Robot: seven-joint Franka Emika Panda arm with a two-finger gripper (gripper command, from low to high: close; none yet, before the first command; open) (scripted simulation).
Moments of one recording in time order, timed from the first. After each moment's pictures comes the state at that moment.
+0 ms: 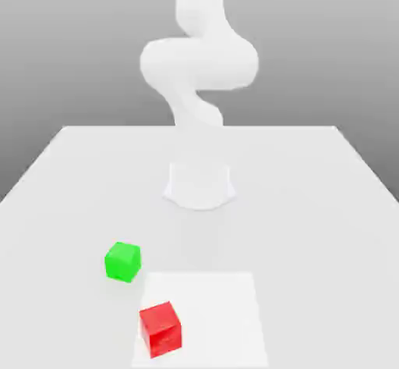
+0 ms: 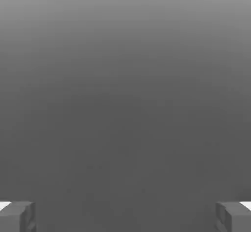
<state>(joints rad) -0.05 -0.71 0.03 -2.32 0.00 2.34 0.89</state>
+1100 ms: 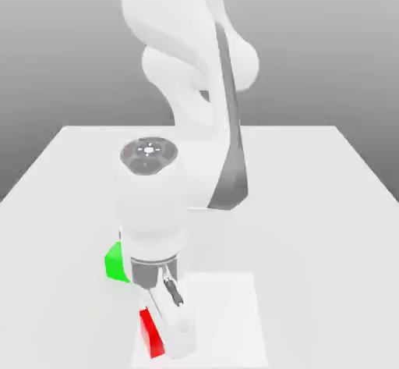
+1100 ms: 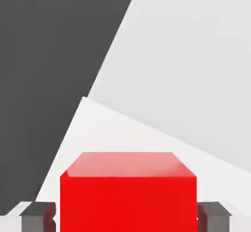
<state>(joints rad) -0.23 0.34 0.08 -2.51 -0.10 2.86 1.87</state>
